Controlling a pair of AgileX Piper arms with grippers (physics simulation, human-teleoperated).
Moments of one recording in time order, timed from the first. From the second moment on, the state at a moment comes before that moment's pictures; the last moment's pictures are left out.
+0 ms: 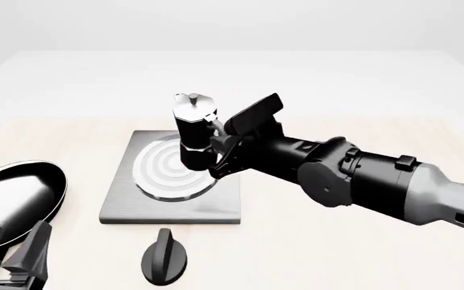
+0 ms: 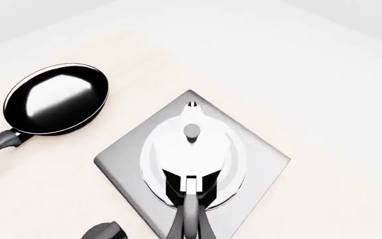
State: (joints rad) left arm -0.03 0.01 -0.02 0.03 -0.16; right arm 0.75 1.54 -1.06 -0.01 -0.03
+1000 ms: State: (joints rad) left arm -0.04 0.11 -0.01 -0.07 -0.16; right arm 0.76 1.95 -1.40 -0.01 -0.06
